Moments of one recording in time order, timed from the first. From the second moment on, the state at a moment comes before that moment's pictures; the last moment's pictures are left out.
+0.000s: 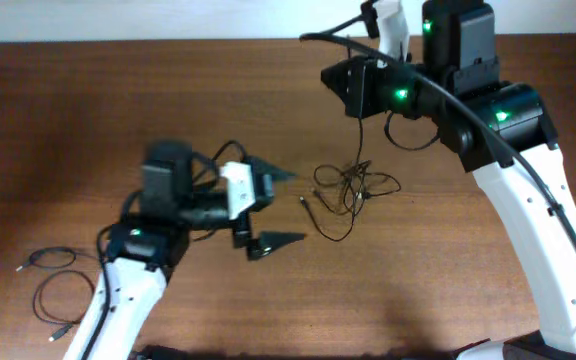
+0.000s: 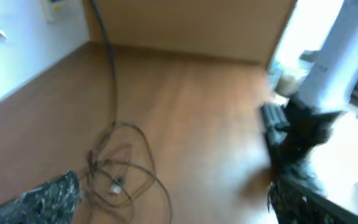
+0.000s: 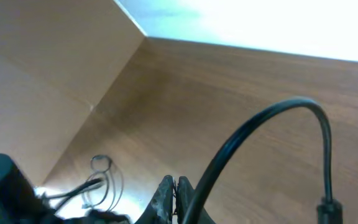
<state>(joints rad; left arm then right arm) -0.21 1.14 0.87 -0.33 1.14 0.54 0.36 1.61 1.86 -0.81 -0.55 0.29</state>
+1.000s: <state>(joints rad) -0.25 1.68 0.87 -0.04 0.64 -0.39 0.40 1.62 1.21 -1.06 -0.09 0.48</state>
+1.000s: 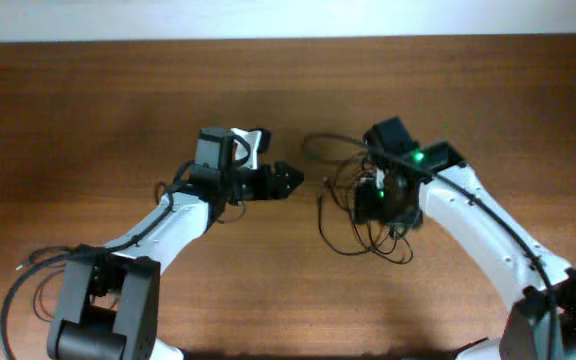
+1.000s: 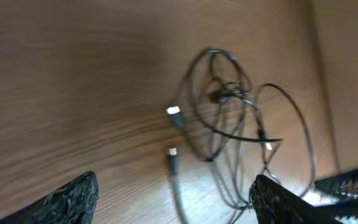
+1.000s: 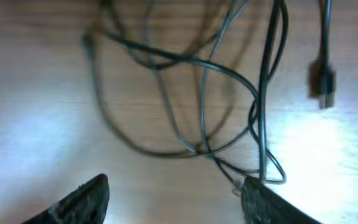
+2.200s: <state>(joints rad) -0.23 1.64 0.87 -0.17 1.04 0.05 0.35 1.55 1.50 -0.90 -0.42 0.36</state>
